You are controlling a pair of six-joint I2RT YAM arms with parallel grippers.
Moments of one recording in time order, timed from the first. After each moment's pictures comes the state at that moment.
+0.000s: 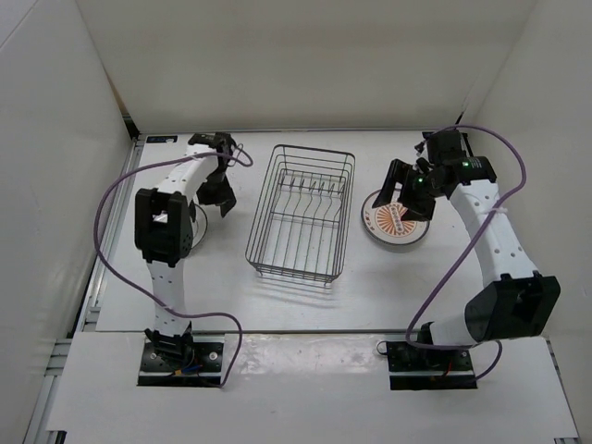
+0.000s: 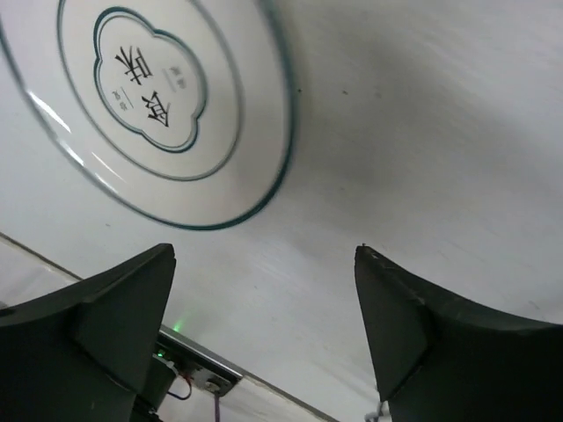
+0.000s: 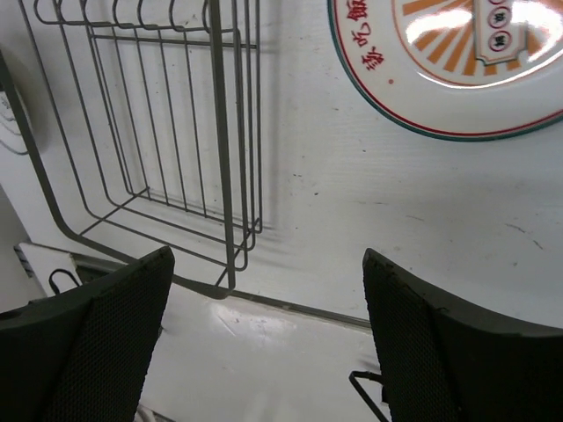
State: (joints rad) left arm -0.22 2.13 1.81 -1.31 -0.39 -0.58; right arm 0.14 1.41 1.43 -1.10 -0.32 0.40
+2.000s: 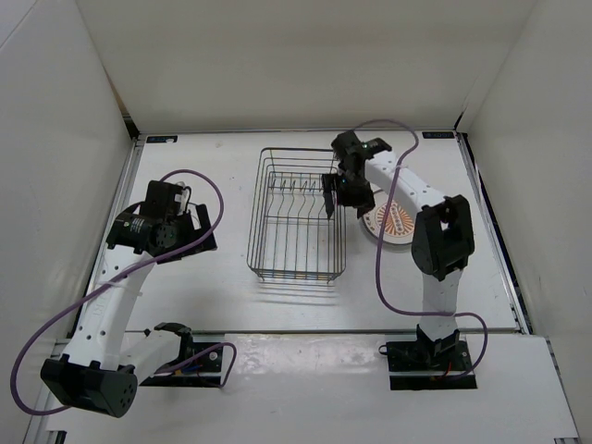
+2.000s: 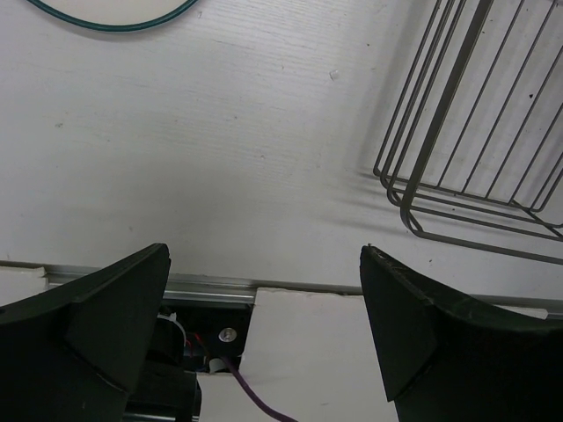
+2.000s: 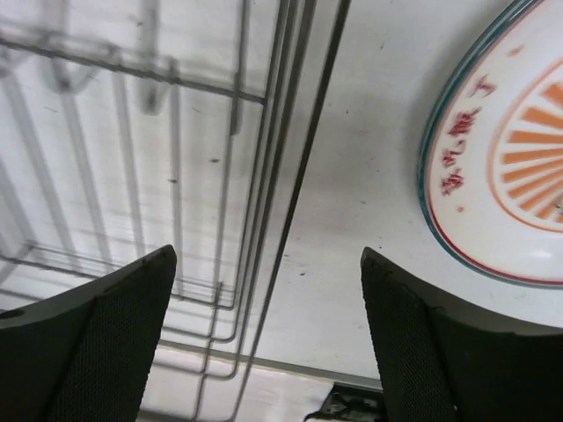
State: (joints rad) left arm -0.21 1.03 1.15 -1.17 -0.05 -0.43; right arm 0.50 1.99 1.73 -1.10 -0.06 0.33
